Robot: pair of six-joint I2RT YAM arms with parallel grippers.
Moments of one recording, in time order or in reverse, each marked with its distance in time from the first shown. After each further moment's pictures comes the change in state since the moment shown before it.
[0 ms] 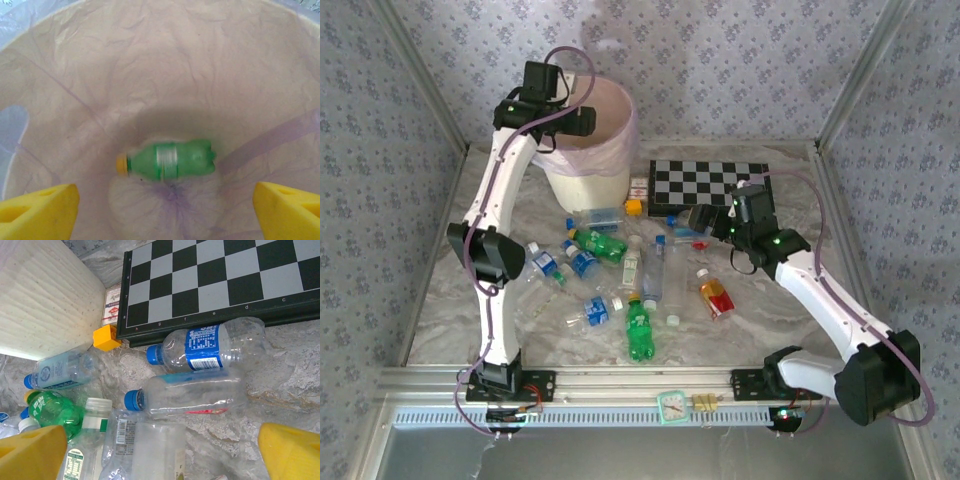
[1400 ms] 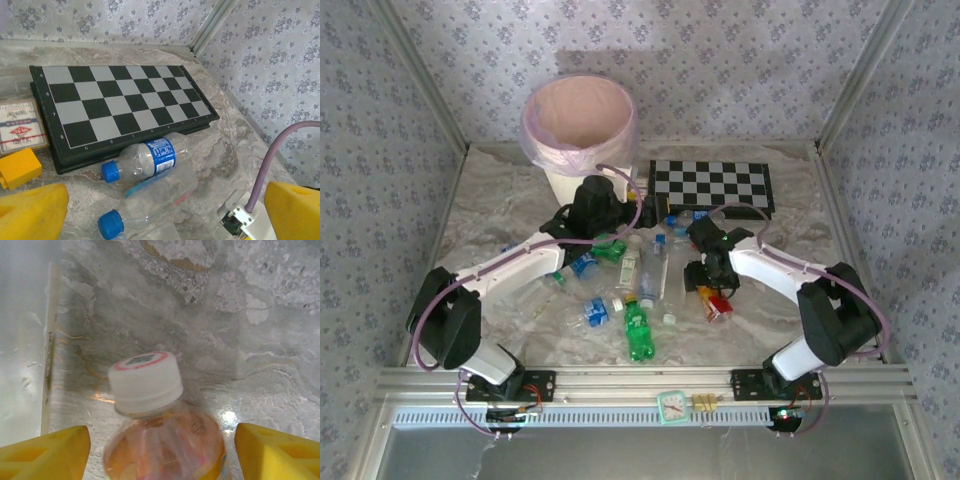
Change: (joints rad) left arm -0.426 -0.610 -1.372 1.095 0.133 -0.435; right arm 0.169 0.350 -0.029 -0.341 0.060 -0.115
